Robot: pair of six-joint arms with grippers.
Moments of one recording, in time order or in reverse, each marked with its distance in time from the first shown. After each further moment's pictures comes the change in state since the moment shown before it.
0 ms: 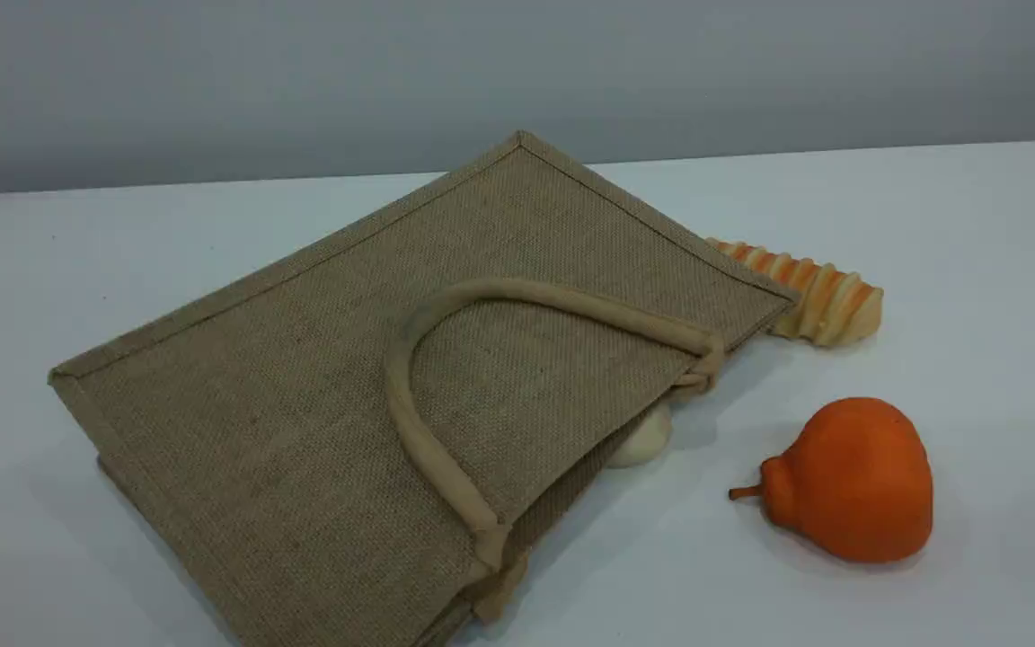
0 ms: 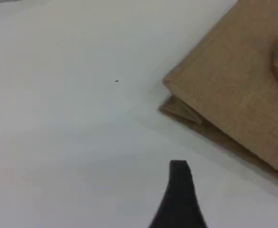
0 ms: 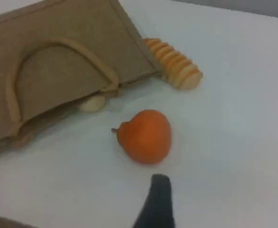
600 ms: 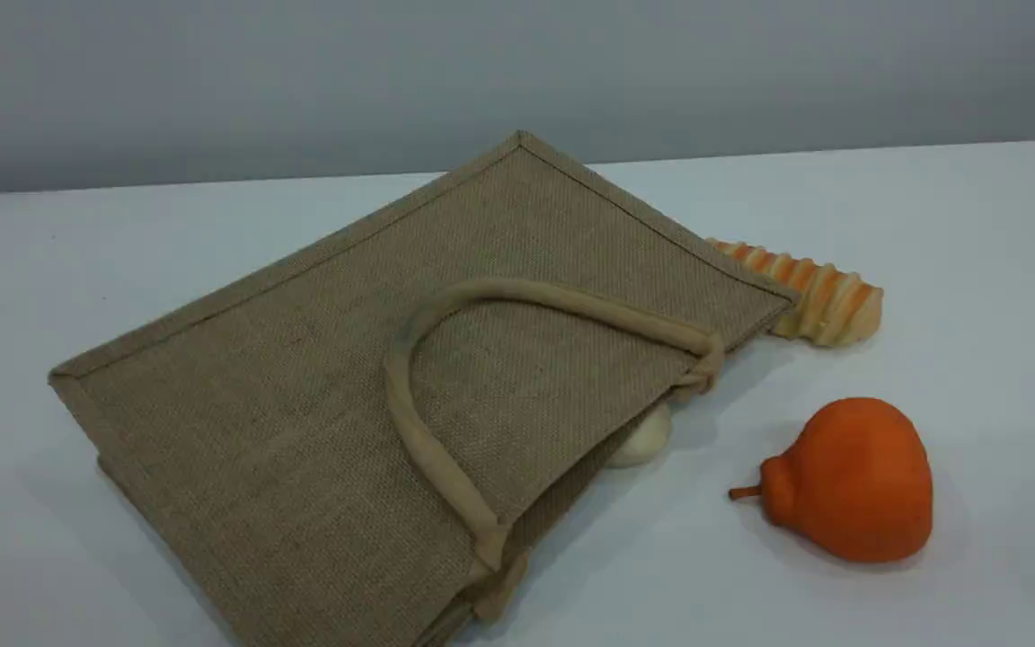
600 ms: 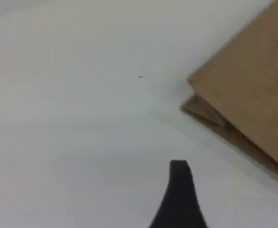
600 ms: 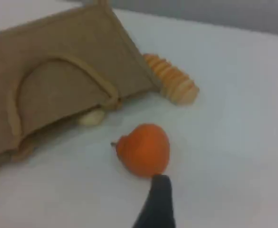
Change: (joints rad) left arm 0.126 -0.001 0.000 -0.004 0.000 0.002; right arm -0.011 -0.092 0.000 0.008 0.001 0.000
